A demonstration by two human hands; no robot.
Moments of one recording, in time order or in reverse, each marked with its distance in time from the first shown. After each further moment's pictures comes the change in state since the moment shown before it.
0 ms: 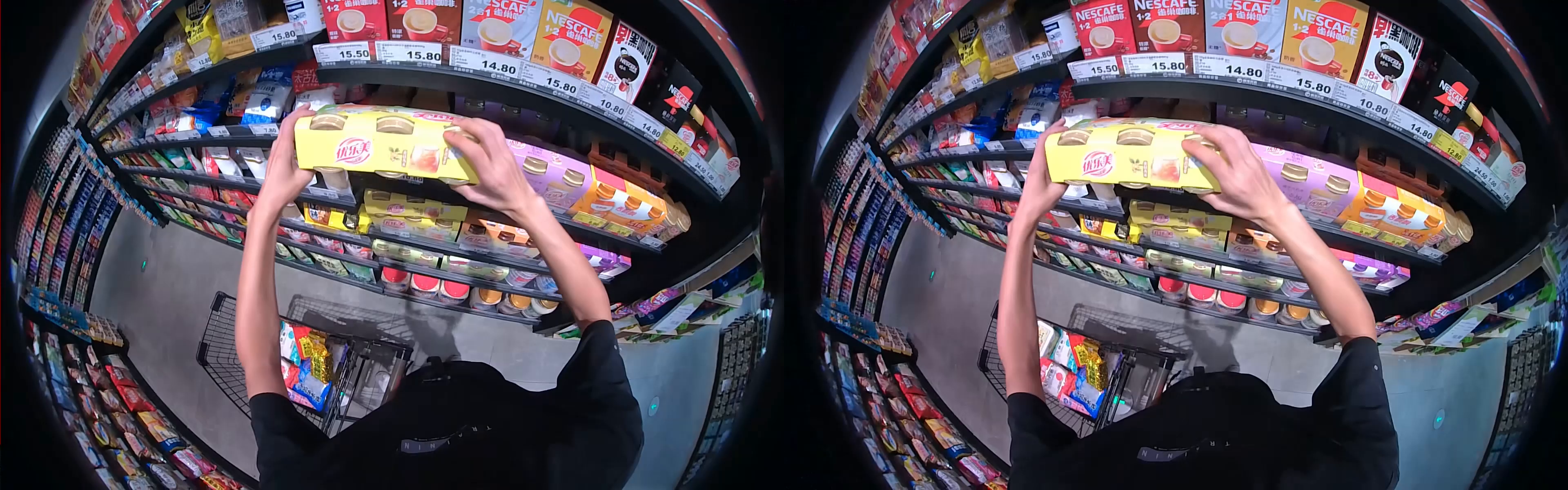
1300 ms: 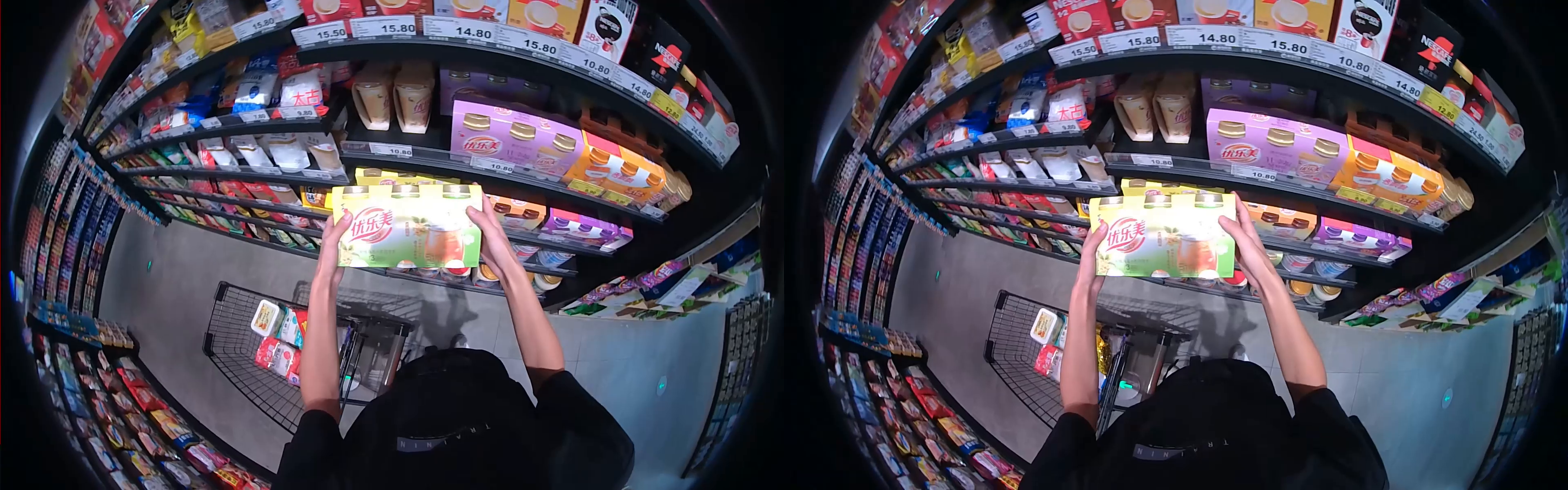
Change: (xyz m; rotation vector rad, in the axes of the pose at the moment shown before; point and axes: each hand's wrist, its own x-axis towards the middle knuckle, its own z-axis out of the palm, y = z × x) left_hand -0.176 0.037 0.108 -1.078 0.165 -1.022; right_hand -0.145 -0.099 0.036 1.434 0.336 1.434
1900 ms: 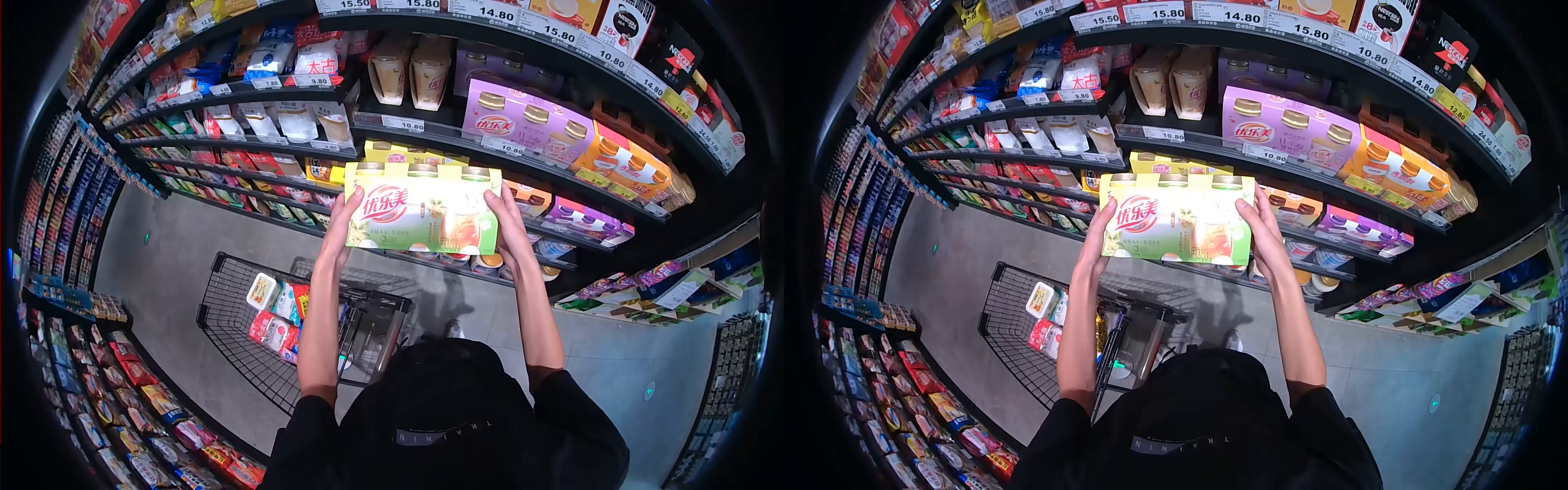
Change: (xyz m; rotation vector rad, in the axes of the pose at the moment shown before) left_hand -0.029 0.007 0.011 0.059 -0.007 -0.078; right_hand -0.024 -0.006 0.002 -0.059 0.073 -0.010
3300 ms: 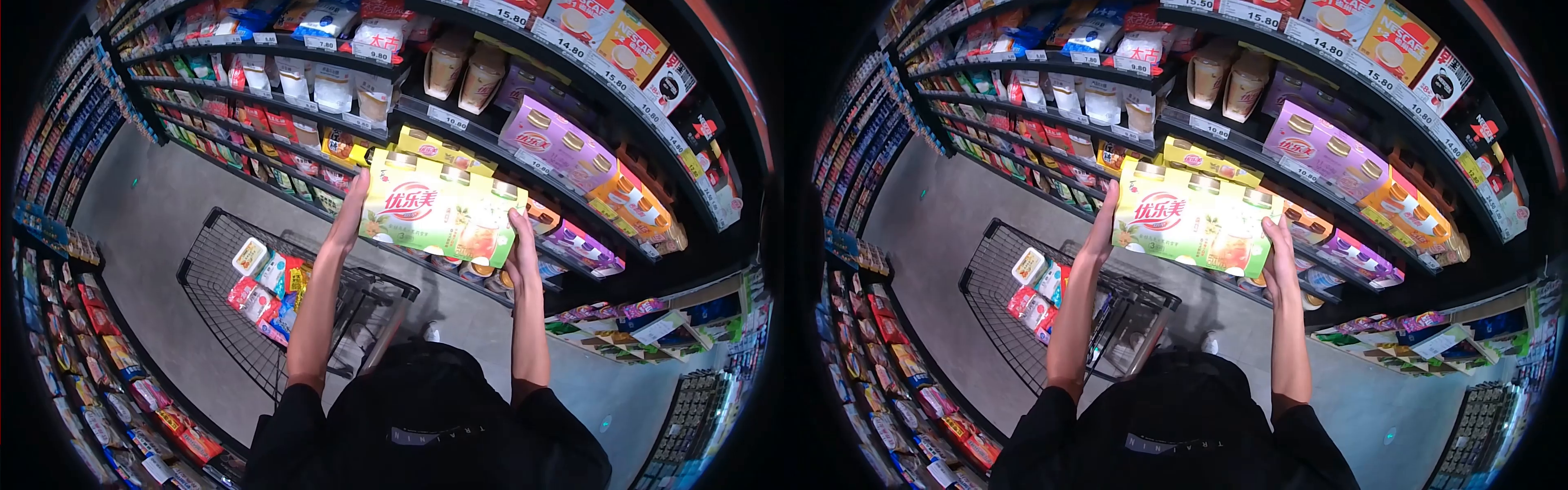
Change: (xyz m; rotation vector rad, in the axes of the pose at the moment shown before) left_hand -0.016 -0.007 -0.042 -0.029 -0.059 0.134; right_hand -0.026 0.010 0.029 -0.004 0.008 0.011
